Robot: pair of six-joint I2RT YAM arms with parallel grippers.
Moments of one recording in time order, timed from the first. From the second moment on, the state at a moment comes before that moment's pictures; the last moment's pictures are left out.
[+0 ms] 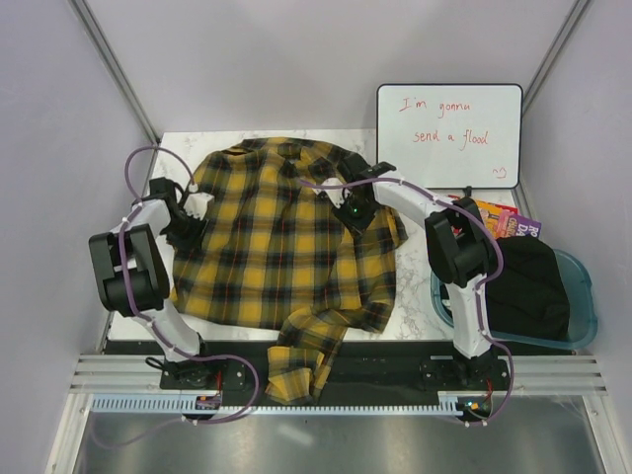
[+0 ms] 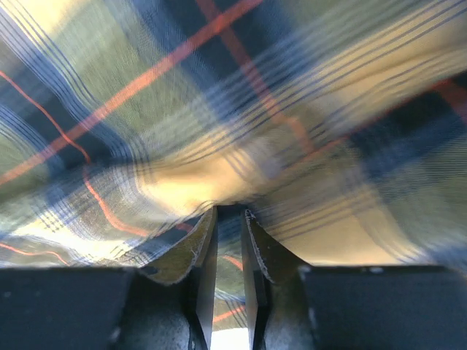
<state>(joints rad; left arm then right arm) 0.24 1.77 1.14 -0.66 0.18 0.63 0.53 2.13 1.75 -0.89 -0.18 -0.42</state>
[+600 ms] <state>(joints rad) 0.52 1.19 0.85 -0.78 0.13 0.76 0.54 2.18 1.70 -0.88 -0.12 -0.43</state>
